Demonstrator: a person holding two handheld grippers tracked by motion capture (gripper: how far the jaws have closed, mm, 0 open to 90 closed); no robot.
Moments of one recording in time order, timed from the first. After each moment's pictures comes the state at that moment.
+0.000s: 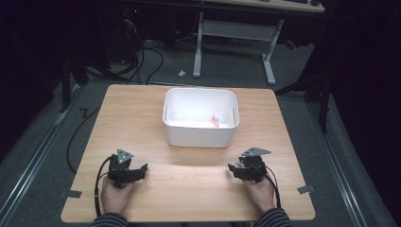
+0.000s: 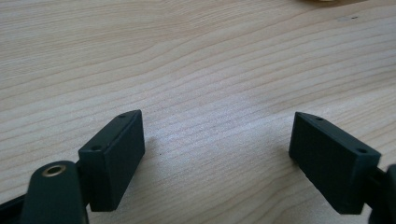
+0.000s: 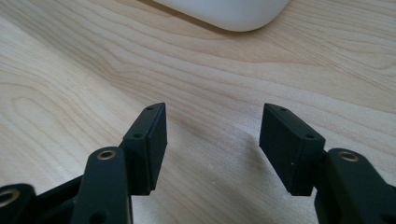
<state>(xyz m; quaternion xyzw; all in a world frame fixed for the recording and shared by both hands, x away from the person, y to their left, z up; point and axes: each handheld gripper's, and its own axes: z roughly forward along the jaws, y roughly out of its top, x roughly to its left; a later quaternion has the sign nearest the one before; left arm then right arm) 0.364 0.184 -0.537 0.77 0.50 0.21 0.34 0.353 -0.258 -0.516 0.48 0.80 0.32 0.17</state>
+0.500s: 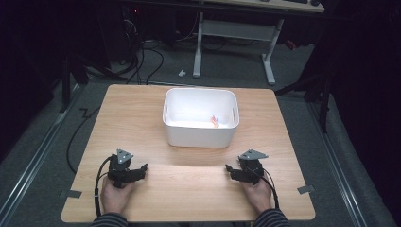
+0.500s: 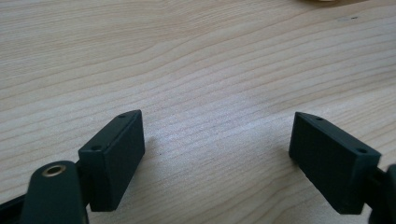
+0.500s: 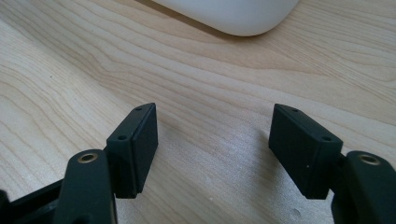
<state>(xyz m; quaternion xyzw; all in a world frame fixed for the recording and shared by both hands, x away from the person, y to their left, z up) 0.364 0.184 -0.537 0.77 0.50 0.21 0.34 0.353 -0.254 -0.531 0.46 0.80 0.34 0.20</state>
